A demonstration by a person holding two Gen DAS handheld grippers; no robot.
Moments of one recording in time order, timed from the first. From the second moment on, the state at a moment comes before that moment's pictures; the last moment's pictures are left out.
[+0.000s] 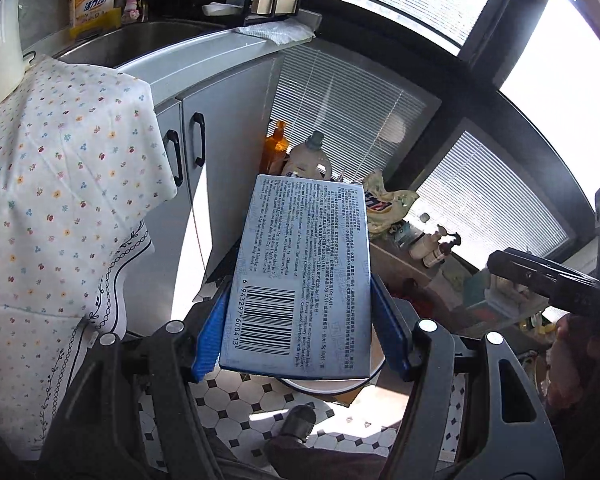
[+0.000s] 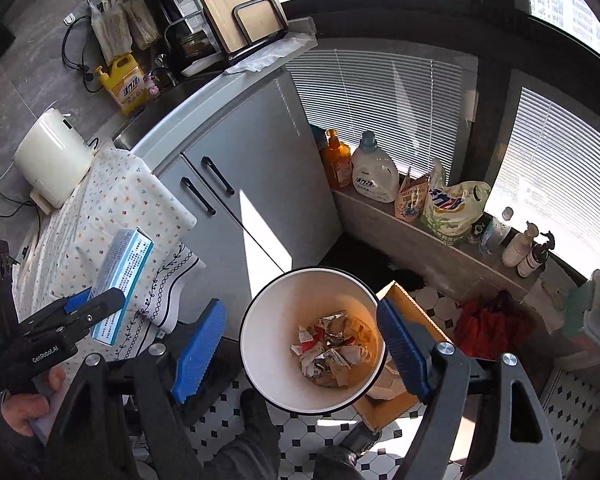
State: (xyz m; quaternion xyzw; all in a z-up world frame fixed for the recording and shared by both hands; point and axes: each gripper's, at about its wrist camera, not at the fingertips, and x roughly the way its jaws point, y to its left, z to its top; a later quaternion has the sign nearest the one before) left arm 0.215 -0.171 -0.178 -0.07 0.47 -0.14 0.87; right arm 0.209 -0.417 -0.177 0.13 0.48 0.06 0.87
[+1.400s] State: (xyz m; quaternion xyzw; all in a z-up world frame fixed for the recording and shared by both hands) left arm 0.152 -0.146 -0.072 -0.07 0.40 -0.12 0.91; right arm 0.142 -0.403 -0.087 0.13 0.41 0.08 0.90
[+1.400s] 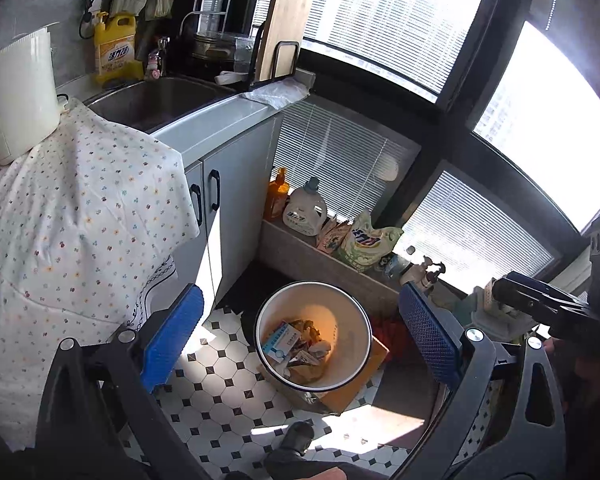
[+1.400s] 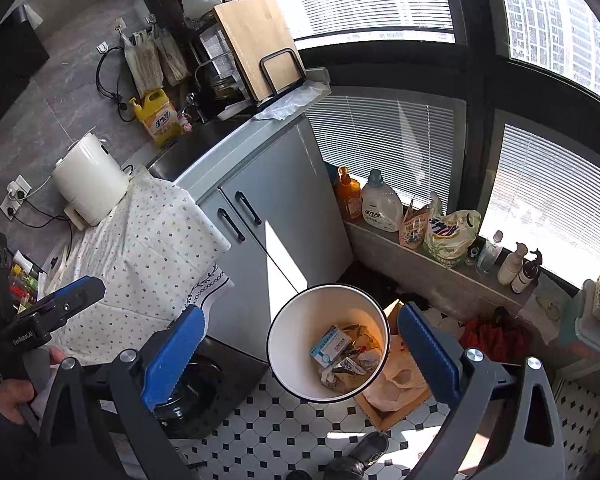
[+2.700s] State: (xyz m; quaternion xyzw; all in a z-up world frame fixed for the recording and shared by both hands) left arm -0.071 0.038 0.011 -0.09 0.28 -0.01 0.96; right arm -0.017 -0.239 -0.014 0.08 0.34 0.13 0.93
